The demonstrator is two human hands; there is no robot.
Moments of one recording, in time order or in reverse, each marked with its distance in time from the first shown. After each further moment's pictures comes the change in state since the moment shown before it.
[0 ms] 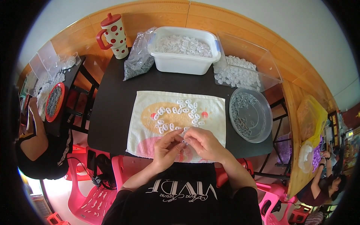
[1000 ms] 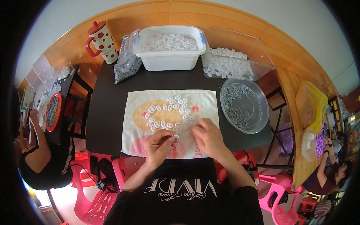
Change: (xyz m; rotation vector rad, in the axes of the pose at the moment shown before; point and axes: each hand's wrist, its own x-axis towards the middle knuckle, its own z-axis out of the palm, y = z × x) left_hand -0.001 -0.010 -0.002 0.023 0.081 -0.028; right_hand -0.033 0.024 -0.004 -0.505 0.274 -0.069
